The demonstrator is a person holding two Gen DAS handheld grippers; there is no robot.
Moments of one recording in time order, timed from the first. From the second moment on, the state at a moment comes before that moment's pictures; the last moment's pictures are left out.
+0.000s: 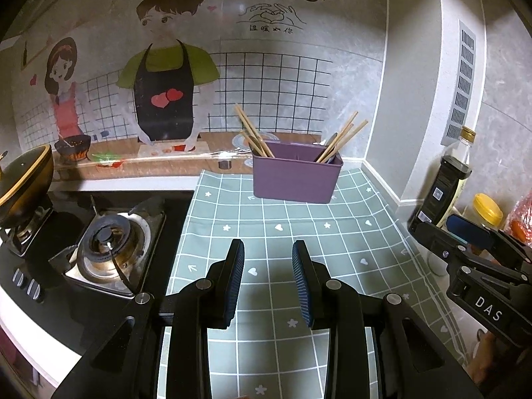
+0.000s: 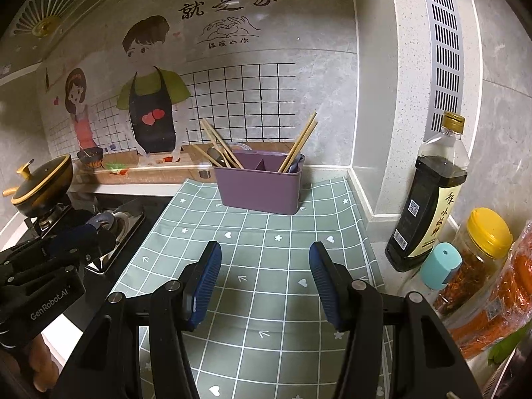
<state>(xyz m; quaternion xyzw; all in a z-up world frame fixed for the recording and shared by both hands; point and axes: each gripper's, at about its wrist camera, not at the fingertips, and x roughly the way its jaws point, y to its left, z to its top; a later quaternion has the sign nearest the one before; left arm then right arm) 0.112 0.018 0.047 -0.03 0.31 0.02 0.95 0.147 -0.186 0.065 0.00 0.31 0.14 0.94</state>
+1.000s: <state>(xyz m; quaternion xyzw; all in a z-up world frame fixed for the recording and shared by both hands) 0.112 0.020 0.038 -0.04 0.32 0.01 0.95 0.148 -0.191 0.062 0.00 0.32 0.13 0.94</state>
